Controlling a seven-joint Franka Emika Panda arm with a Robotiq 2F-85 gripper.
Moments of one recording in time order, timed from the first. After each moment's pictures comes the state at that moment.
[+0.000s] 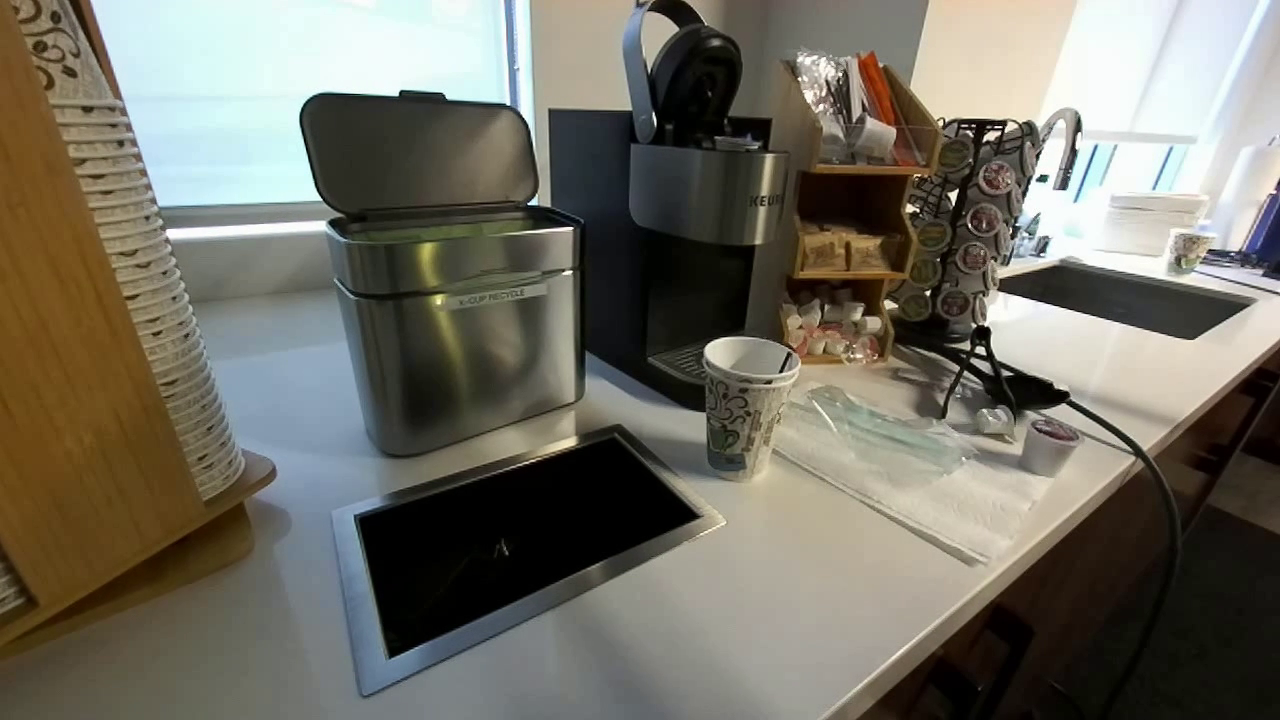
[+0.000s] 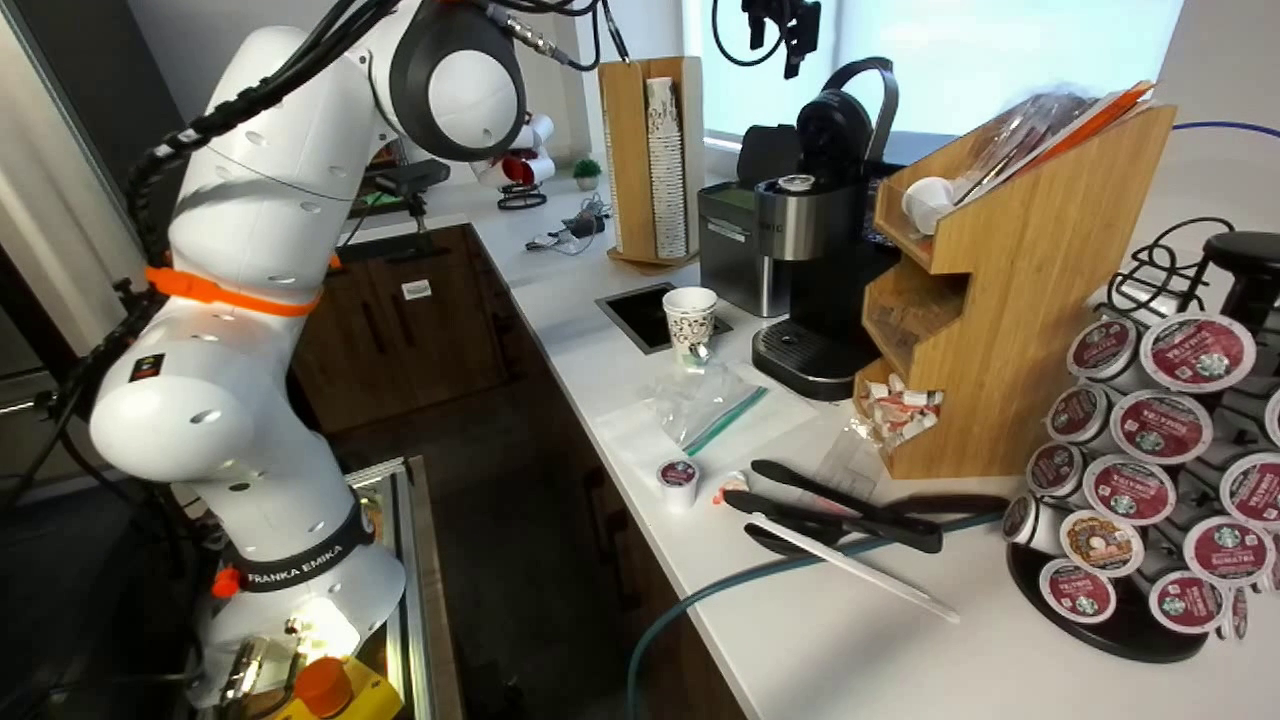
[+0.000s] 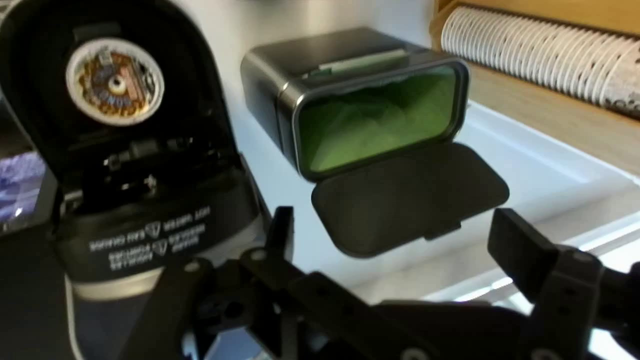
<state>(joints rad) -0.02 0.61 0.21 -0.65 0.24 1.58 0.22</state>
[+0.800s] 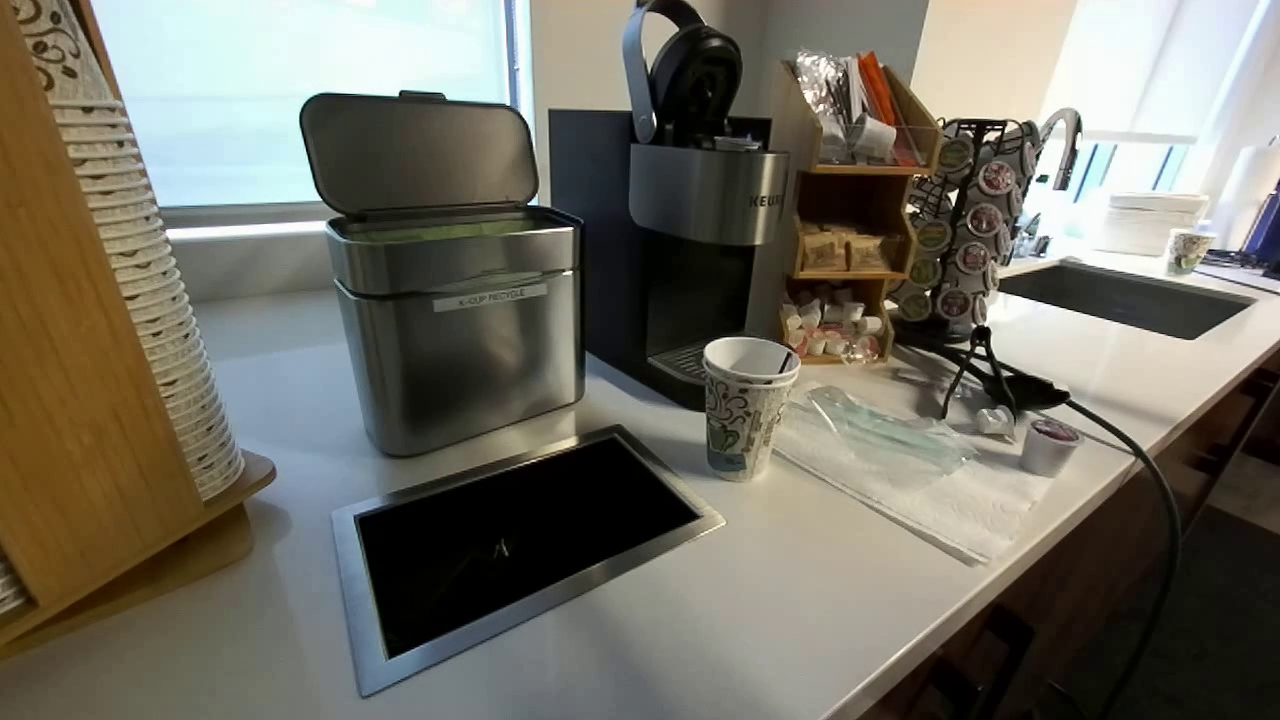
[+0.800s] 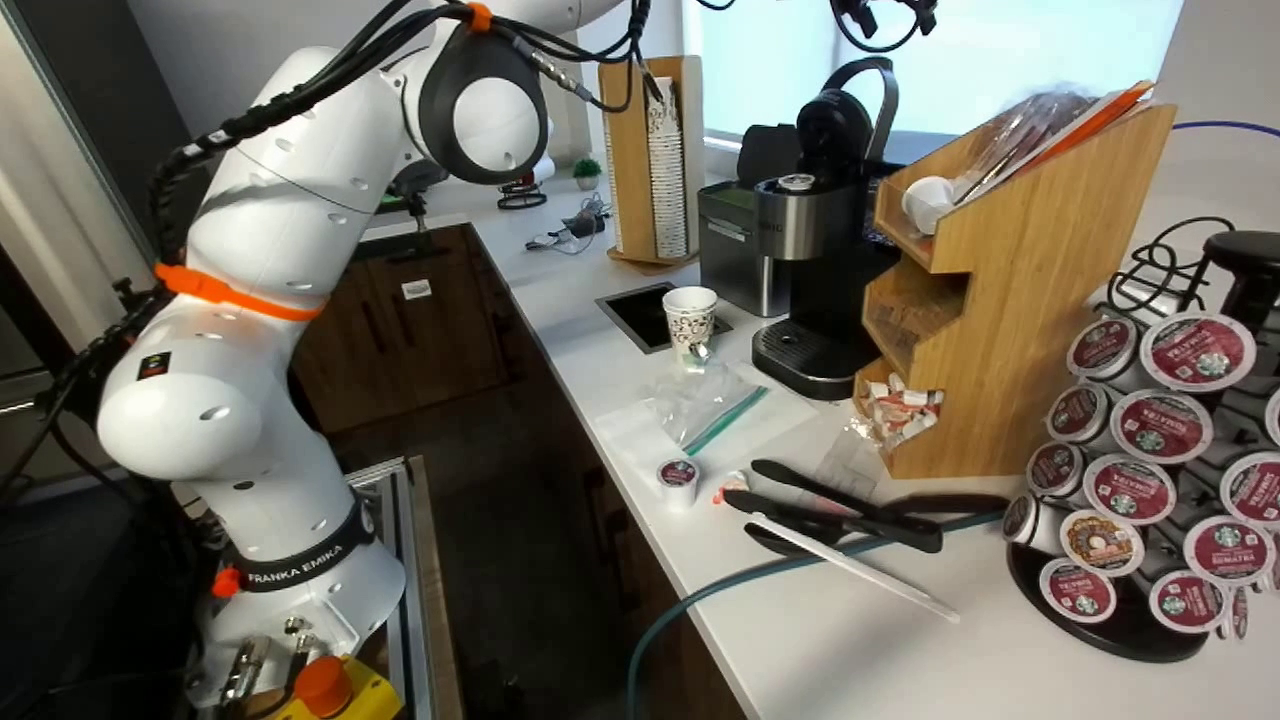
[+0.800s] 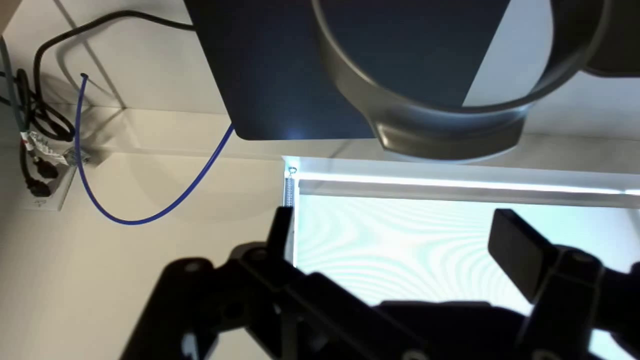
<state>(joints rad) 0.03 0.71 0.09 -0.59 -0.08 2.04 0.01</state>
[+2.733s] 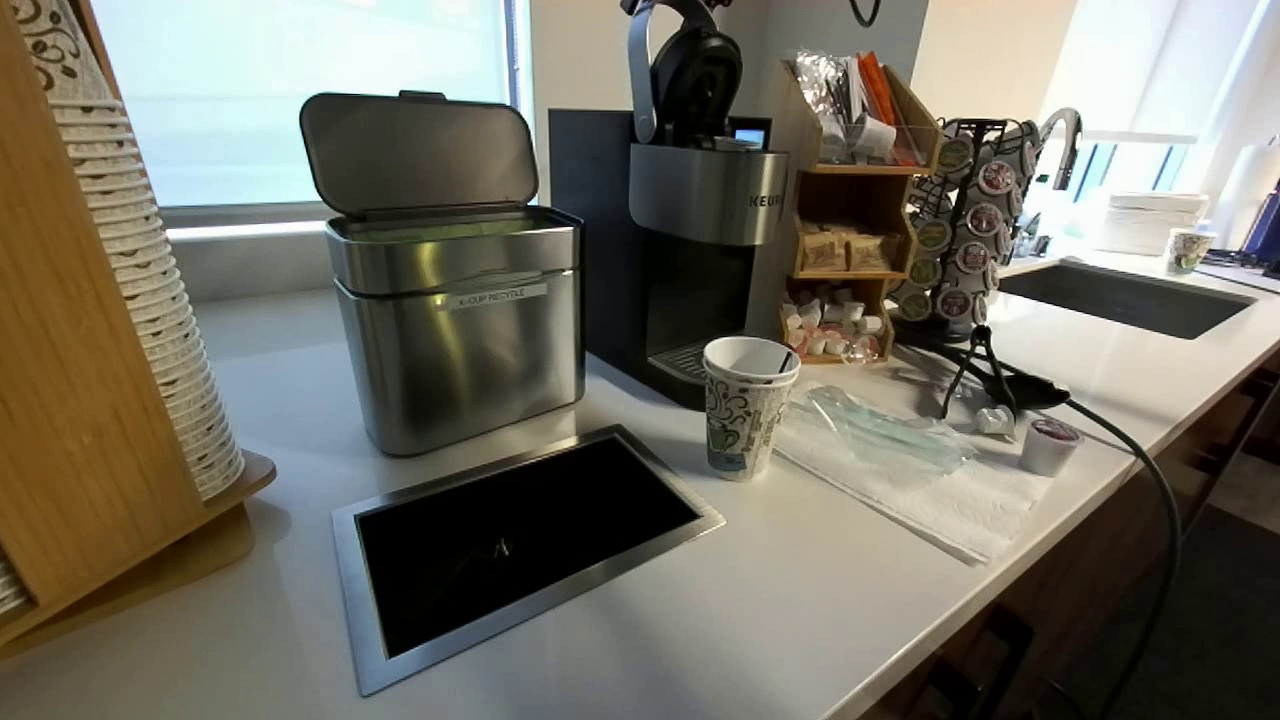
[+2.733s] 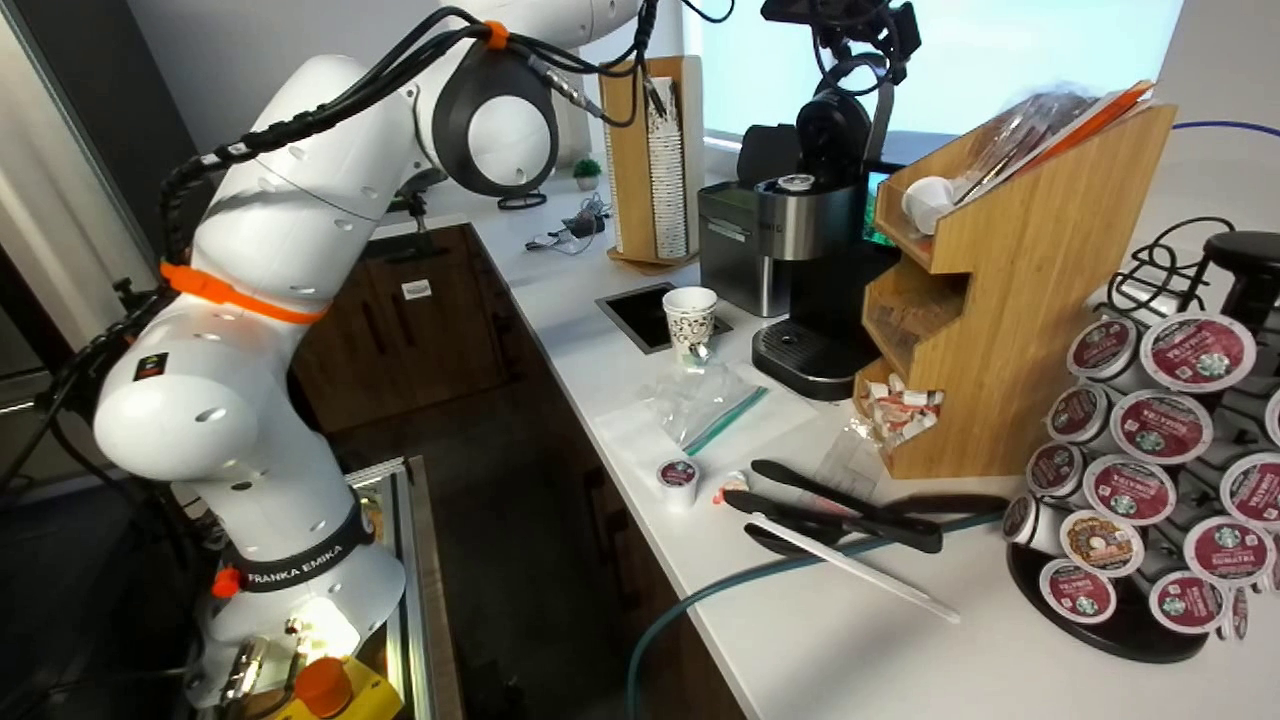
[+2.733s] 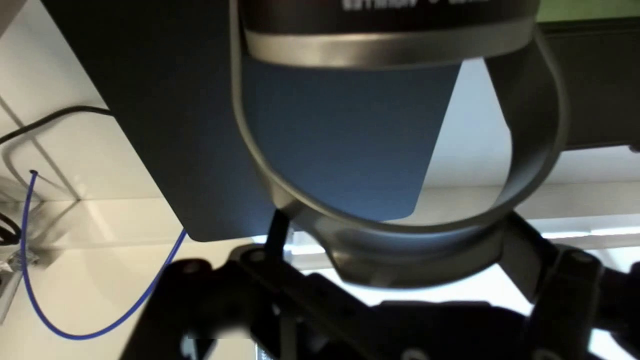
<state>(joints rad) 0.01 0.74 0.14 -0.59 -0.02 1.90 0.04</state>
